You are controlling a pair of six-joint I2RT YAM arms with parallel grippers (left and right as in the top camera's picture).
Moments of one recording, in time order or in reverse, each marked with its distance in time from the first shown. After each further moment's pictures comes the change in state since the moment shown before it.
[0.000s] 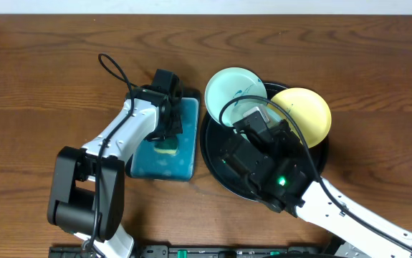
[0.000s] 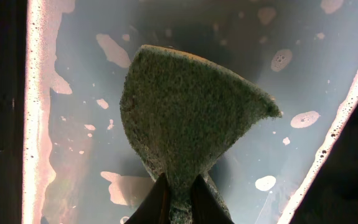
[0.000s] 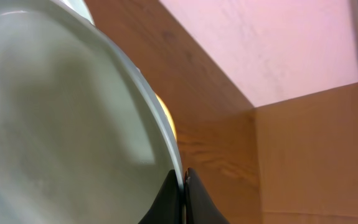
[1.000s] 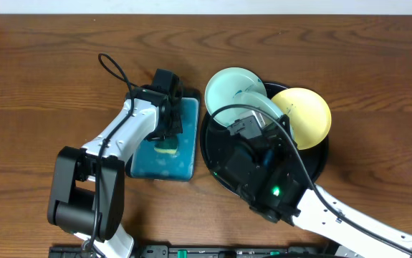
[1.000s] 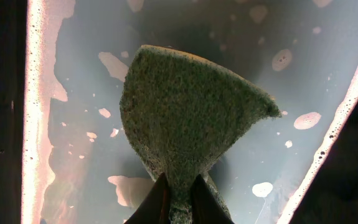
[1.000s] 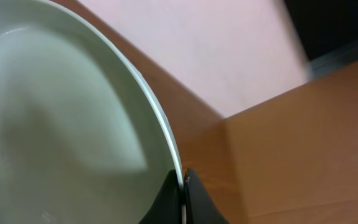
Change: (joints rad) left arm 0.000 0.000 0.000 0.003 0.000 0.000; right arm 0.071 0.000 0.000 0.061 0.199 0.060
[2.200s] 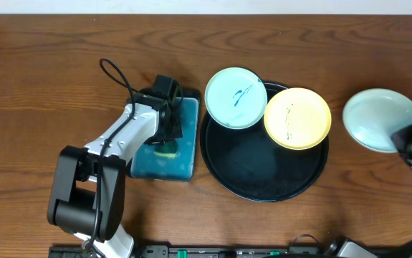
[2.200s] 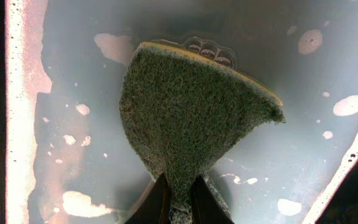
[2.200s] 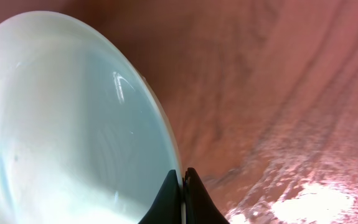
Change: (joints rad) left arm 0.000 0.000 -0.060 0.053 0.000 0.000; right arm -1.565 0.035 0.002 -0.056 -1.157 0.481
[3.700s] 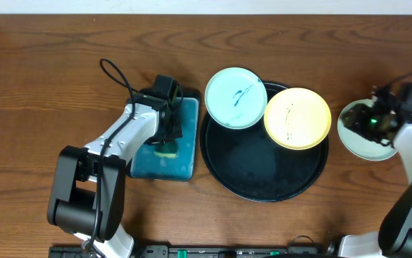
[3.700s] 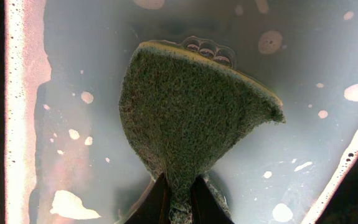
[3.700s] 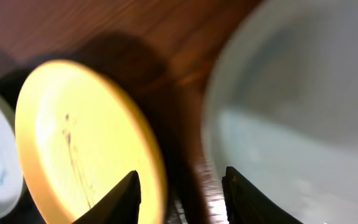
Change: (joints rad) left arm 0.000 0.000 -0.001 0.002 0.000 0.000; right arm 0.223 0.288 -0.003 0.246 -0.483 -0.435
